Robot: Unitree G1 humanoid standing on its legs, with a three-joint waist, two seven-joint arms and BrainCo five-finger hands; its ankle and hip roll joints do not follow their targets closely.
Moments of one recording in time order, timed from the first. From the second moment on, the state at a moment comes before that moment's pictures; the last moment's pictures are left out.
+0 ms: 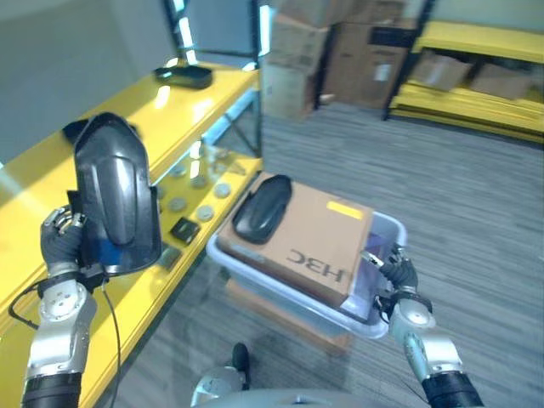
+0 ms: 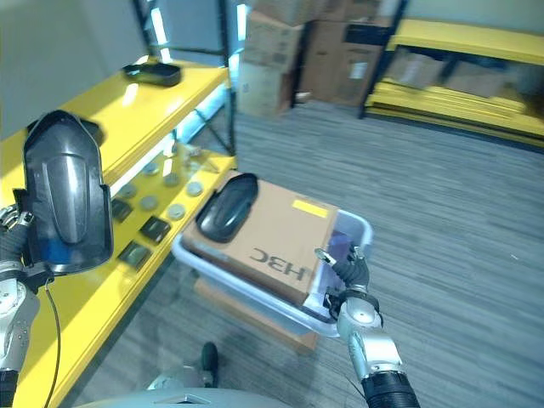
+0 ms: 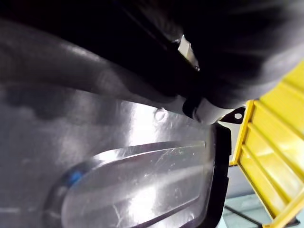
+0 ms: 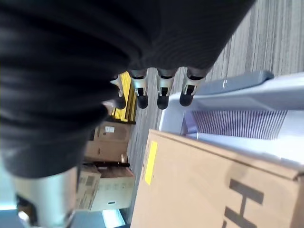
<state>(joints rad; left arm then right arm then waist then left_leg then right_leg) 0.12 0.46 0.28 -0.09 -0.40 0.01 0.30 0.09 -0.37 0.01 0.13 0.39 0.15 -0.40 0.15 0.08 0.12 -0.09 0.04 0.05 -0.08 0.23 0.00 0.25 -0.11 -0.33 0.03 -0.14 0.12</state>
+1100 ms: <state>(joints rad) 0.08 0.48 0.31 -0.20 -0.49 -0.06 0.21 0.14 -0.31 0.05 0.77 0.30 0.31 -0.33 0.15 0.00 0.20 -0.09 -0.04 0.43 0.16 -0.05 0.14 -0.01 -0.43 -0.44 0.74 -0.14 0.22</state>
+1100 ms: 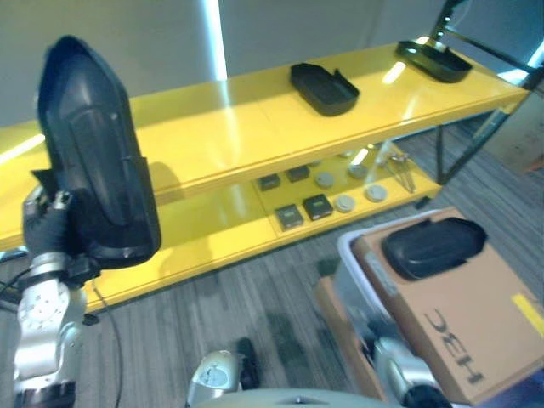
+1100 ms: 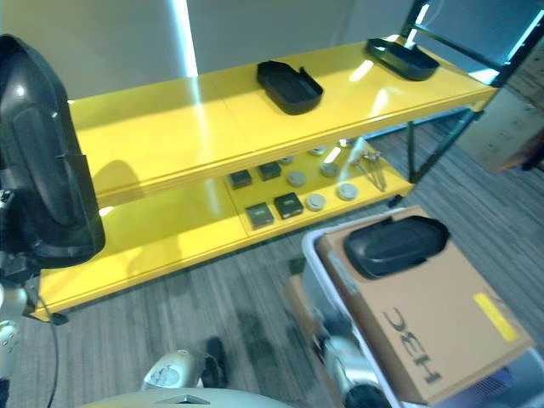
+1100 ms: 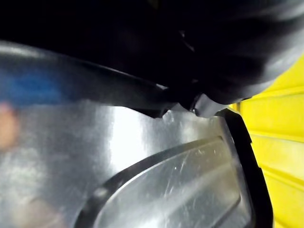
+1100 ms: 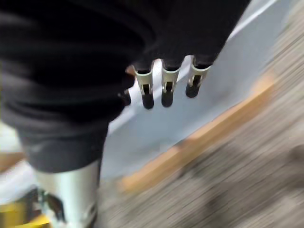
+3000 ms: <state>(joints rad) -0.66 0.51 -0.13 0.66 -0.39 0.30 0.54 0.12 -0.34 0.18 1.23 0.11 0.19 0.06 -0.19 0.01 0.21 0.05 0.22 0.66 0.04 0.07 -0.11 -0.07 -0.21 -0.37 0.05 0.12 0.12</state>
